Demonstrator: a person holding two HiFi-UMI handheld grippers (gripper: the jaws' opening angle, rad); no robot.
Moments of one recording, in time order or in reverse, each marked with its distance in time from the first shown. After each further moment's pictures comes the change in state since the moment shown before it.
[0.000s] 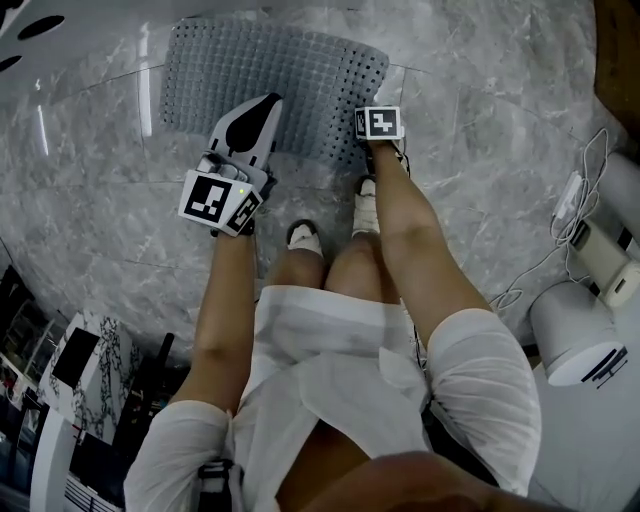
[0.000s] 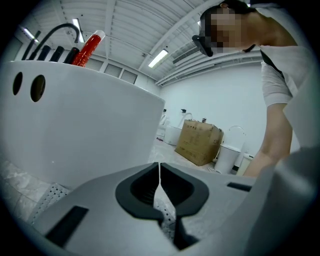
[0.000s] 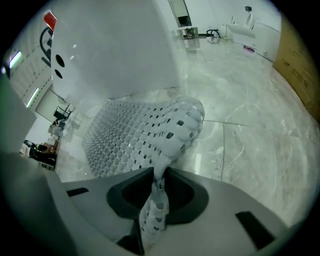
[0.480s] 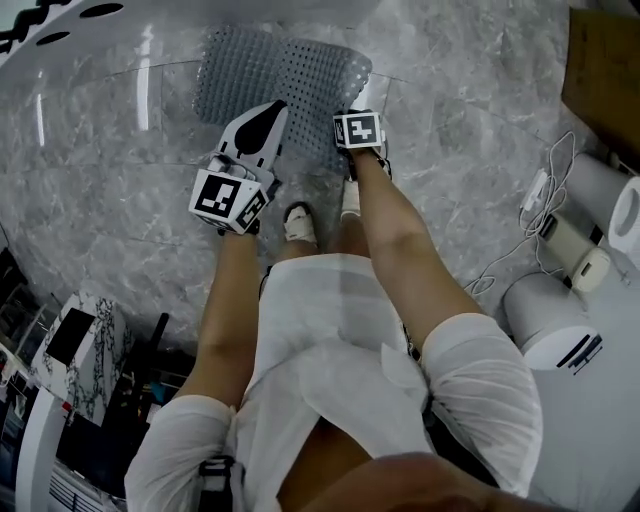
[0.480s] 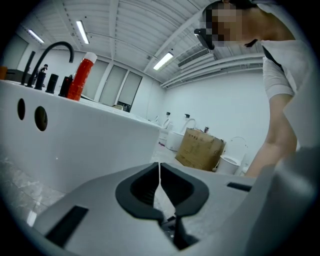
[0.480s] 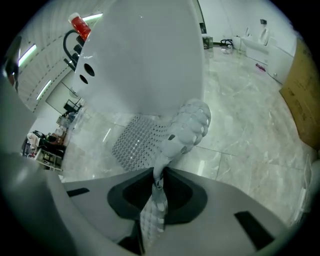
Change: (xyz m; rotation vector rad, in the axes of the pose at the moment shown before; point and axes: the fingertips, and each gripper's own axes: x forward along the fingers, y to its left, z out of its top) left arm -0.054 -0.045 0.131 -0.043 -0.004 0.035; right arm -0.157 0.107 0.049 -0.114 -0.017 0.032
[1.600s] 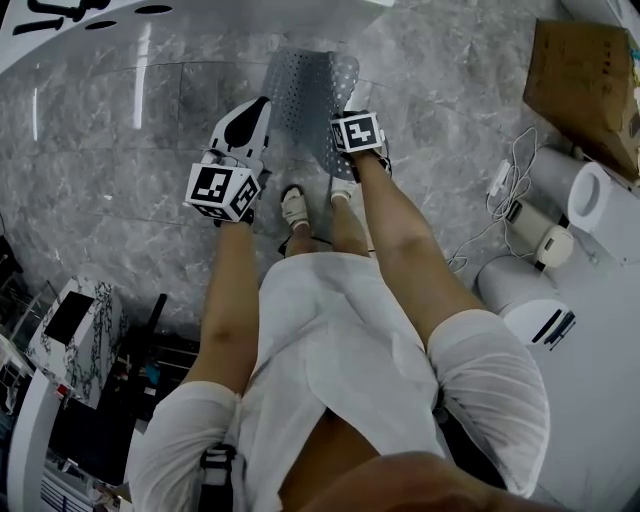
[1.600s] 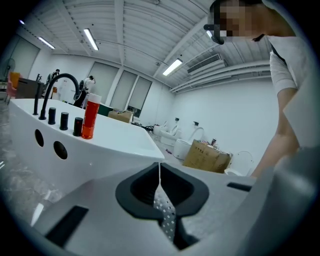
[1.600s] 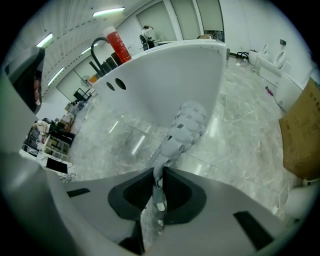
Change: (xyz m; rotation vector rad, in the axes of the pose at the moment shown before) left arm -0.092 -0.012 0.162 -0.063 -0.025 0.107; right arm -0.198 0.095 0.059 -0.156 0.037 0.004
